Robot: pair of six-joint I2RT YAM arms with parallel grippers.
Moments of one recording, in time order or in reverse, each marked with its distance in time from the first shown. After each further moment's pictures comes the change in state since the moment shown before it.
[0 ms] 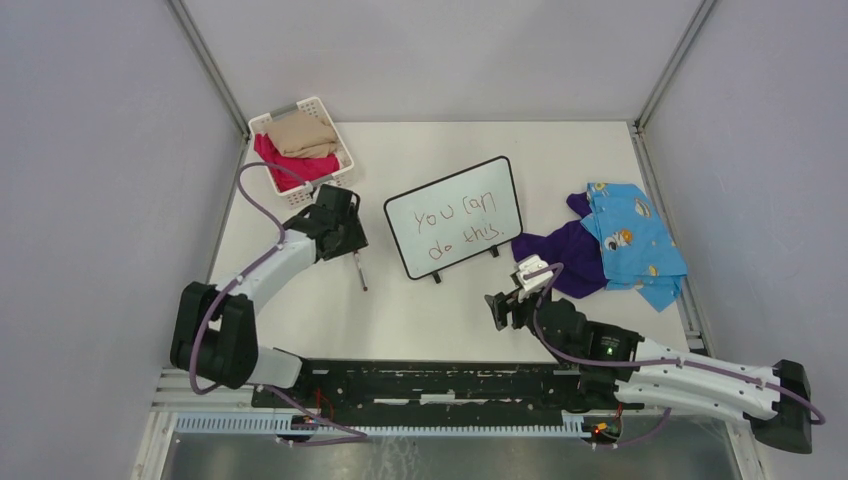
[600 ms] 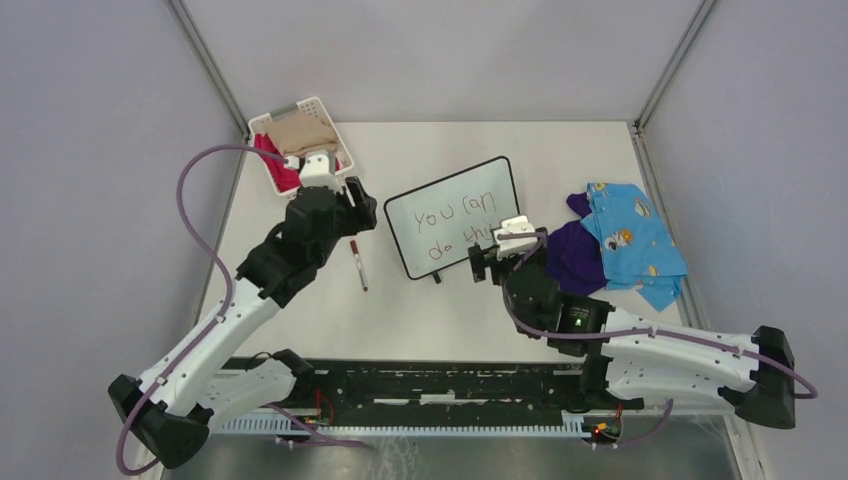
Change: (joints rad) left arm -0.298 -0.466 0.060 0.048 -0.211 0.114; right arm 0.000 0.374 0.314 0.112 0.337 -0.101
